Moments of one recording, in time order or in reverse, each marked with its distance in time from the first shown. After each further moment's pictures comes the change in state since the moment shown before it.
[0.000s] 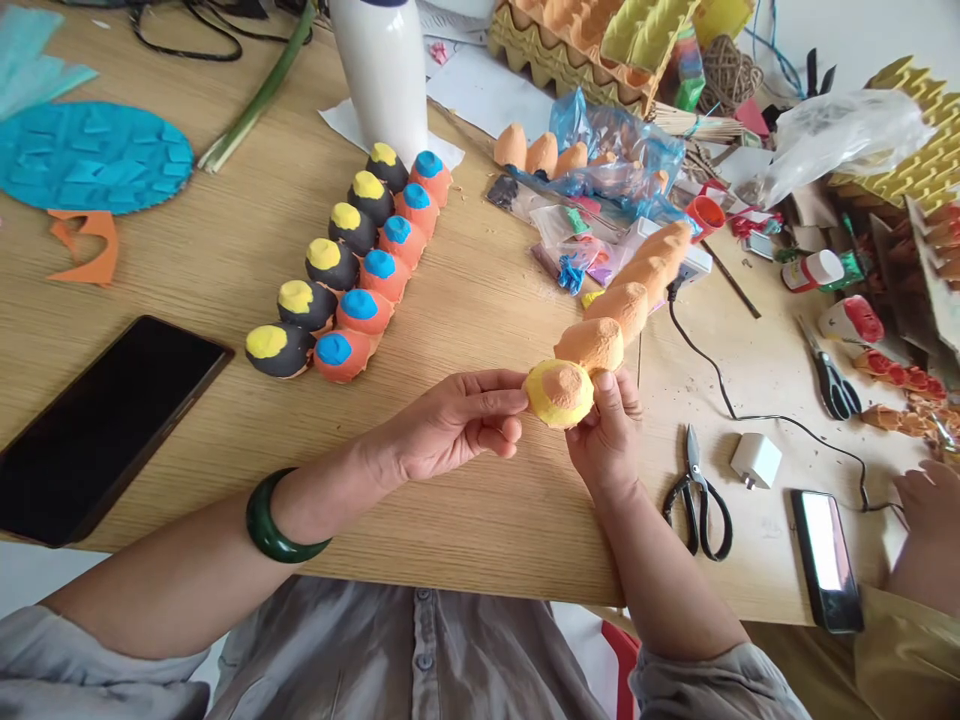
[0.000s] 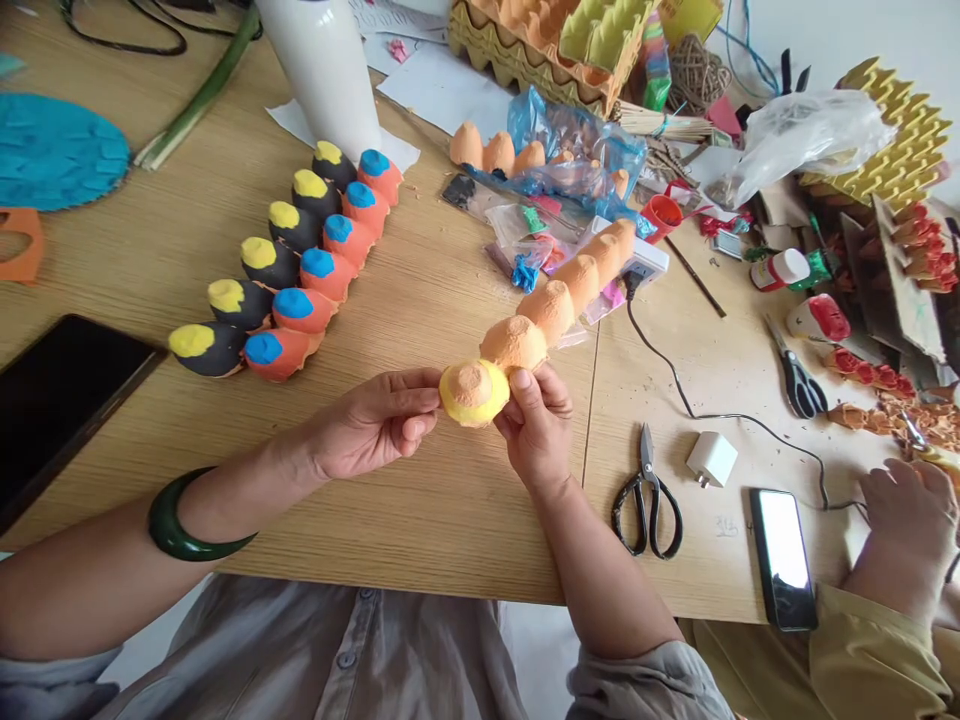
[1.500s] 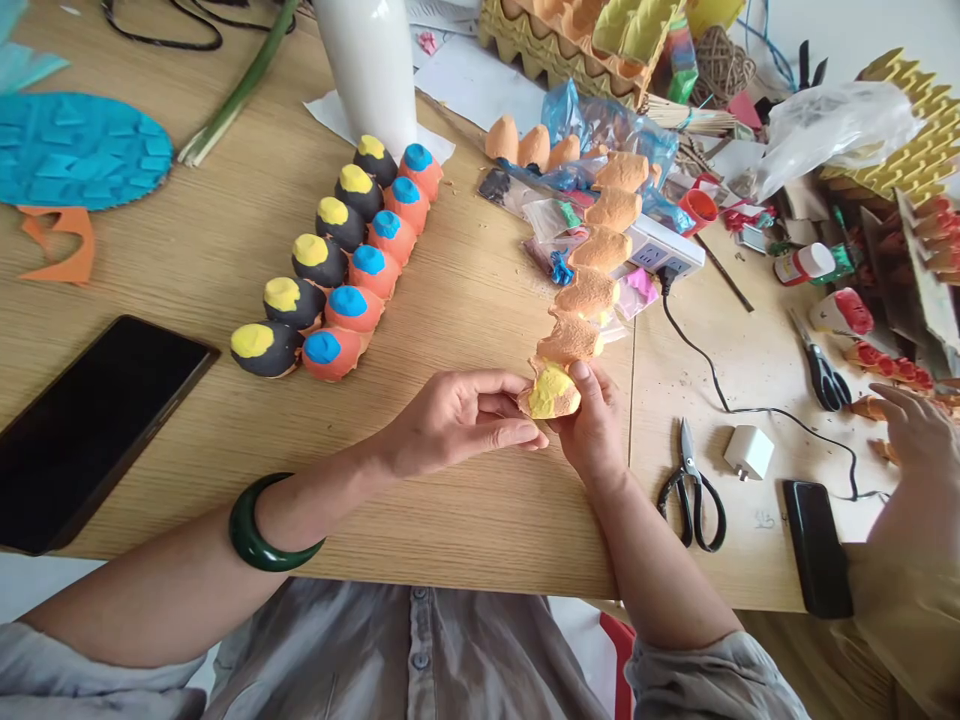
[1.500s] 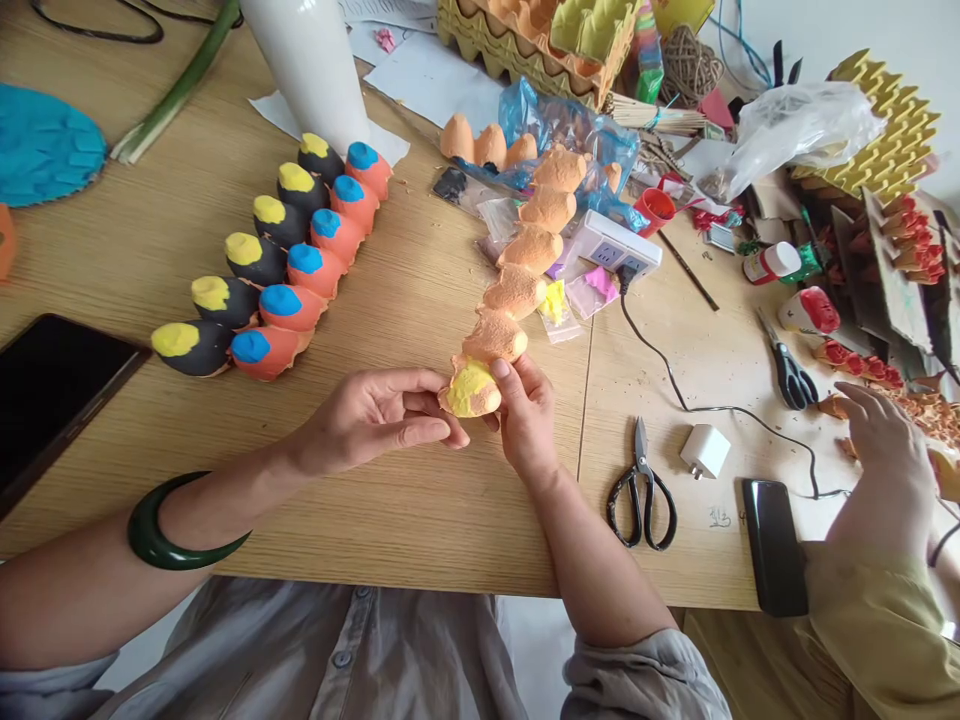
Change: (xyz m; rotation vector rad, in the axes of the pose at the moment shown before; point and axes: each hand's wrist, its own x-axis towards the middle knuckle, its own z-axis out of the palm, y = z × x) left_hand -0.007 -0.003 0.006 0.529 -0.030 0.315; right_hand 0.004 0.009 -0.002 -0.079 -0.052 0.085
